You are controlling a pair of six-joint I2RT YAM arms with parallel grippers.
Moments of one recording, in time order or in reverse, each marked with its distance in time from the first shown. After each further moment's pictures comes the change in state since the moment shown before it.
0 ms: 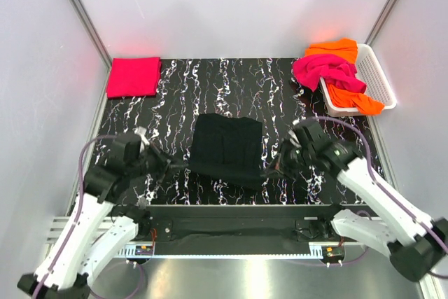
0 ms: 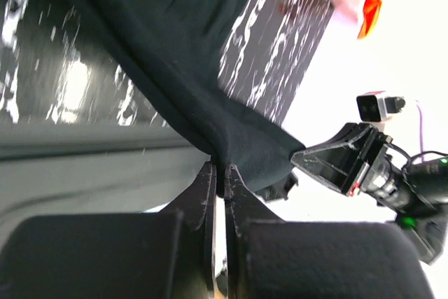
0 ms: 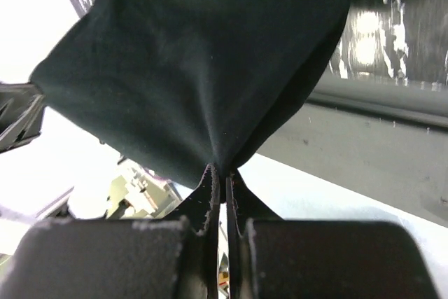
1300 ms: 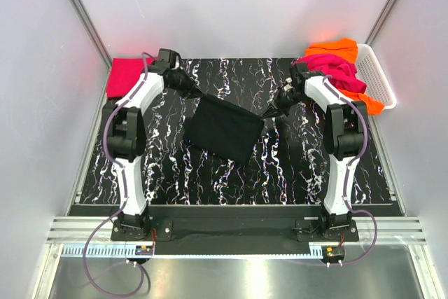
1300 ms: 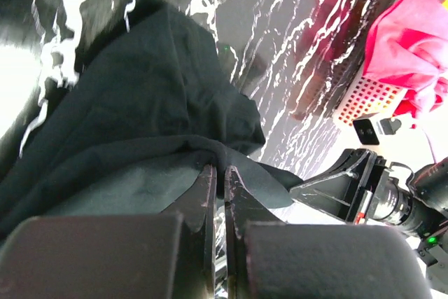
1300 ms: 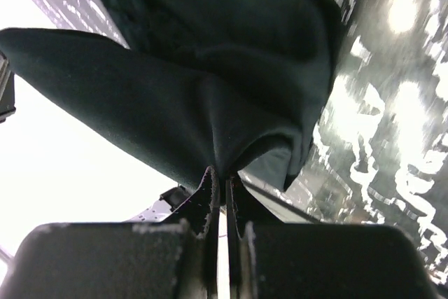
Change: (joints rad) left arm 0.201 1.446 0.964 0.265 0.116 0.312; right arm -0.441 1.165 0.792 -0.006 -0.284 -0.346
